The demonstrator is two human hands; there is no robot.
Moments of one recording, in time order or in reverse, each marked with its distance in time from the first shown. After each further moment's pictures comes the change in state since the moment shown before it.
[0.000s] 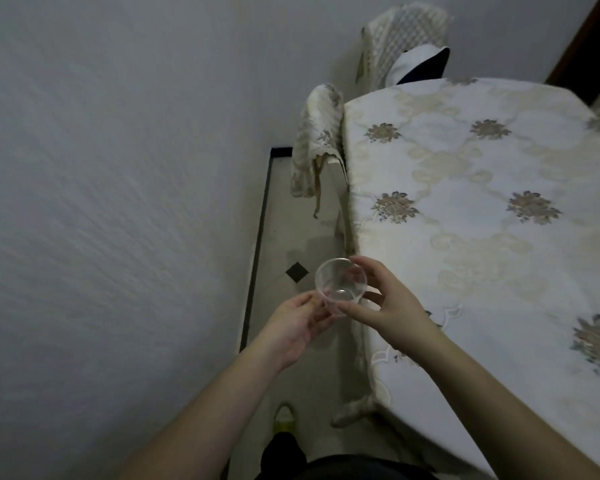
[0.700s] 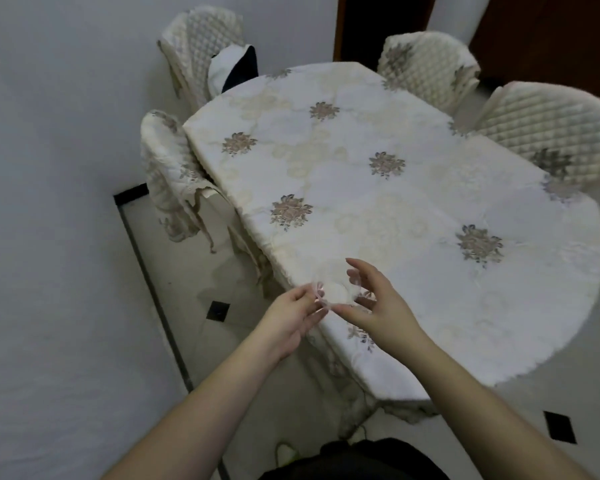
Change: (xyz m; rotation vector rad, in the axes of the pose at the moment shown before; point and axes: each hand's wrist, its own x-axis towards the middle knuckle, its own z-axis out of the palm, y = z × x) left_hand 0.099 0.028 0.055 0.342 -0.372 -0.269; right_hand 0.000 0.026 0.007 0.021 0.647 0.234
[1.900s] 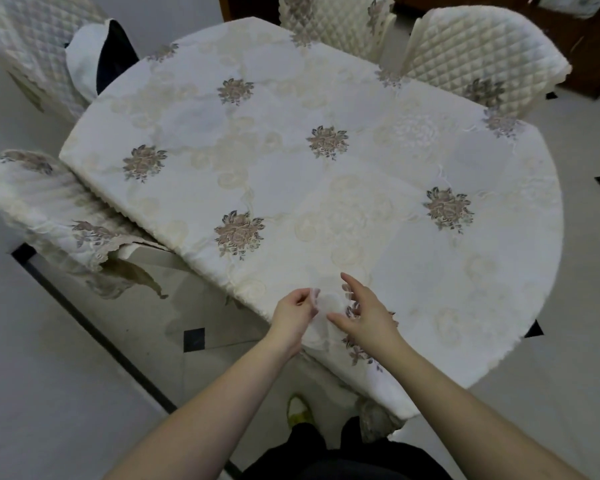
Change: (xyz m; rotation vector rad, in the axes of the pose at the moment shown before) left_hand 0.156 -0.015 0.002 0.535 -0.071 -0.063; right_hand 0.076 0.101 0.022 -0.108 0.279 0.353
